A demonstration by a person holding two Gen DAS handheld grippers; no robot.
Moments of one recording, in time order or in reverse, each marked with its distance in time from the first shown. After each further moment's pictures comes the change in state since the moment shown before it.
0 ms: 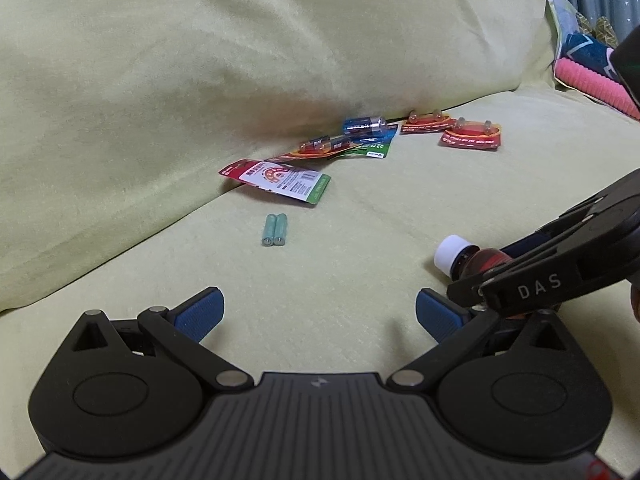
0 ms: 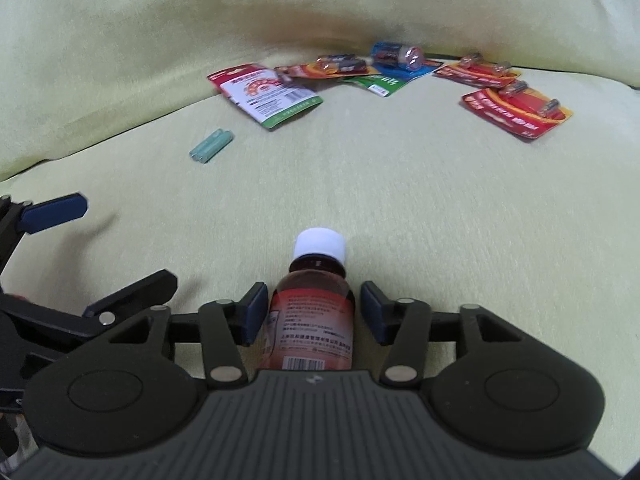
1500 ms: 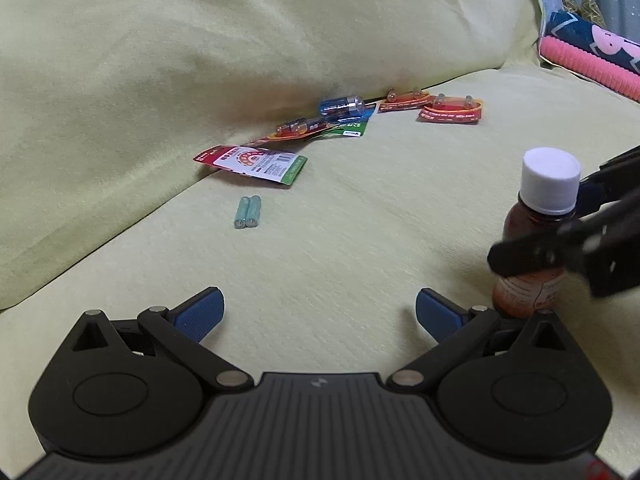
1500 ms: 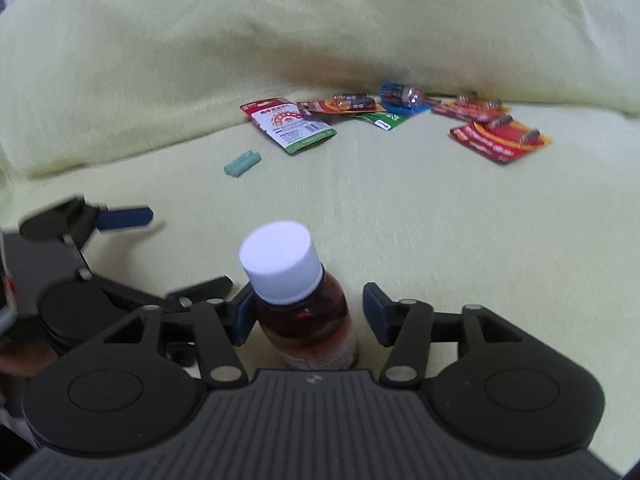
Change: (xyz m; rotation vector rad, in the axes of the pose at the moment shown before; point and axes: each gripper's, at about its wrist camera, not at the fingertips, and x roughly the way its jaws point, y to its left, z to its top) left arm 0.006 -0.022 -0.010 0.040 0.036 -0.014; right arm -0.052 -0.002 -0.029 -0.086 -0.119 0.025
